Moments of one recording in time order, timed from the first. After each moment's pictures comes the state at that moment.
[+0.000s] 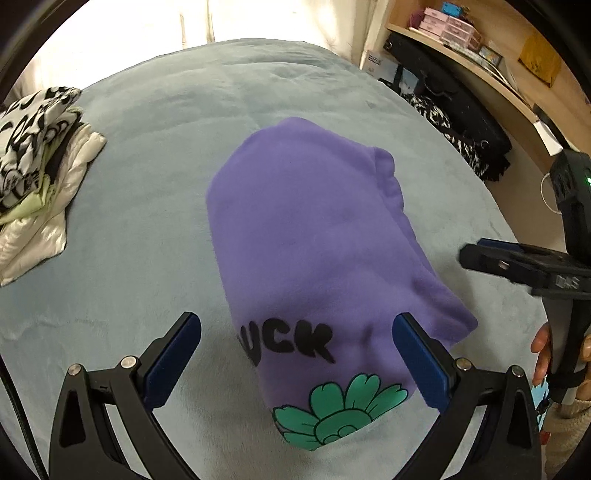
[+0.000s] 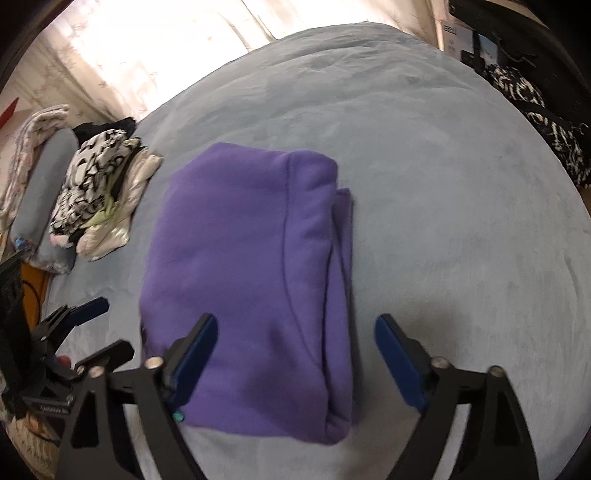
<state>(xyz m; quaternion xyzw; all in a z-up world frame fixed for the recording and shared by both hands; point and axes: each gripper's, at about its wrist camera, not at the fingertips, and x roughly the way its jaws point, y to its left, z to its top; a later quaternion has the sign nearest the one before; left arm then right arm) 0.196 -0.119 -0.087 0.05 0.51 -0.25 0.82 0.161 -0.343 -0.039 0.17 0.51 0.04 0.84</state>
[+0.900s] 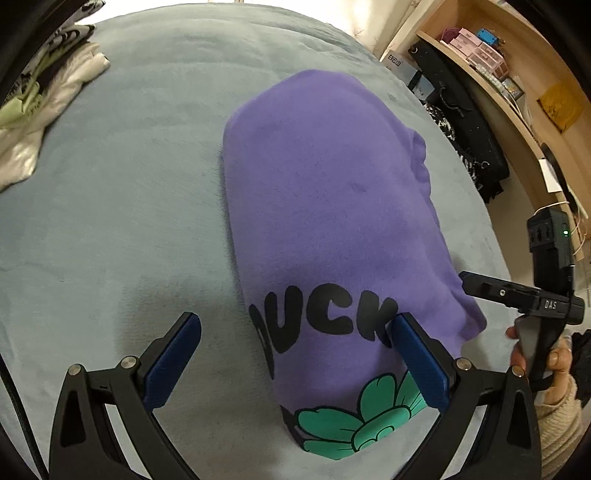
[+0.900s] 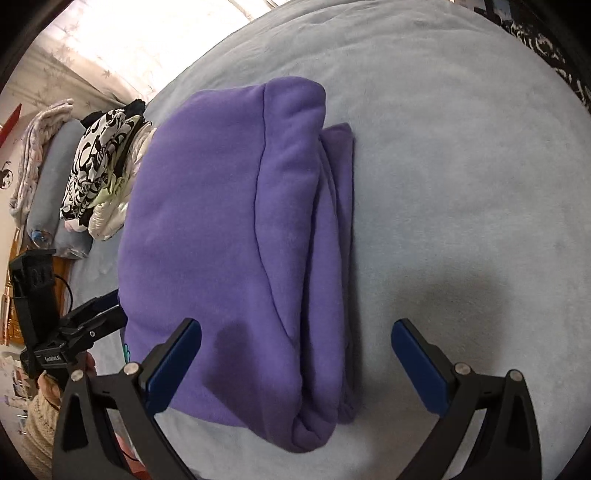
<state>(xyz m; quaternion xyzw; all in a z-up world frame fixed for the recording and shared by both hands) 0.223 -0.081 -0.155 -0.05 0.56 -0.27 0.78 0.165 -0.365 -0.107 0.23 0.56 0.08 0.79</state>
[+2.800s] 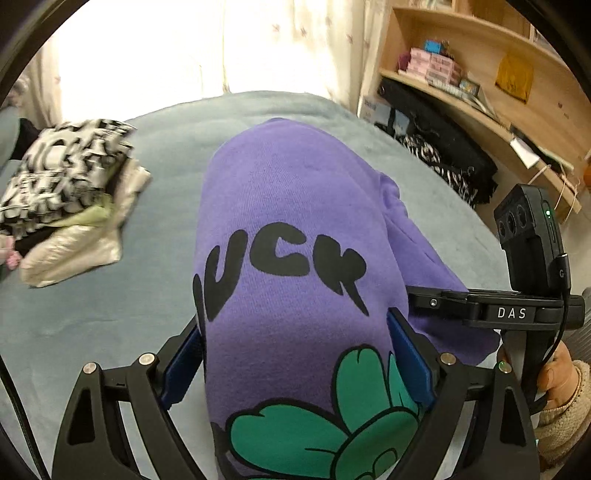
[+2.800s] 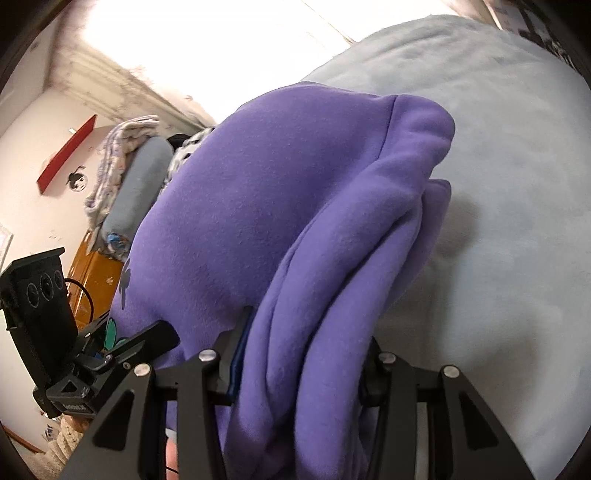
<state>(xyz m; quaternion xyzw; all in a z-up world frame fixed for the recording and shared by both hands) 0.135 -0.020 -0.031 0.05 0.42 -0.25 0.87 0.126 -0.242 -0.041 0.27 0.43 0.20 0.83</state>
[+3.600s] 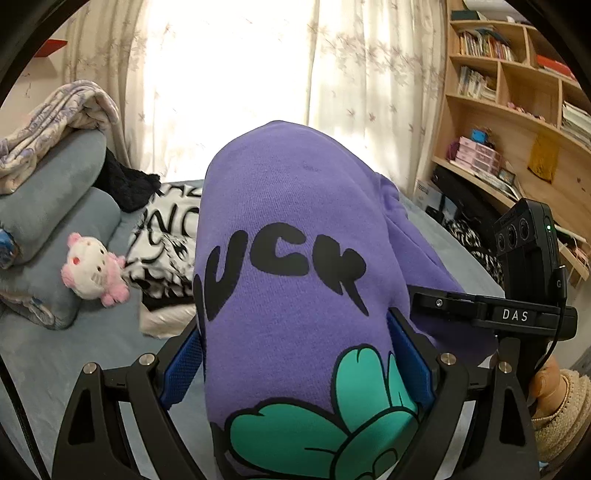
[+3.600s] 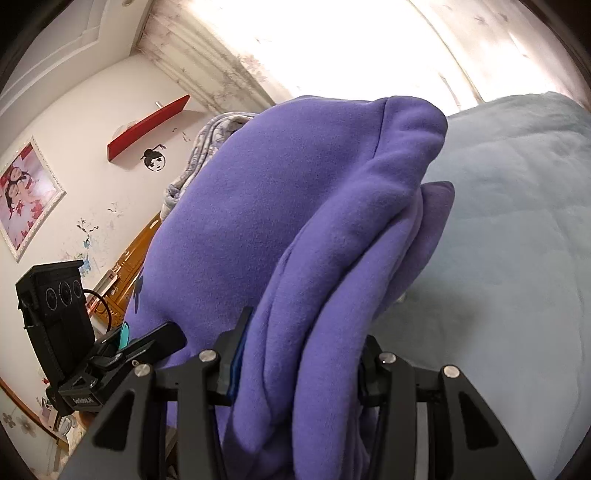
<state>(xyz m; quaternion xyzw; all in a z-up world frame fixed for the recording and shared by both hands) 0.168 0.221 0.119 0.00 0.31 -0.18 0.93 0.200 -0.041 0.106 0.22 0.34 0.32 0.86</state>
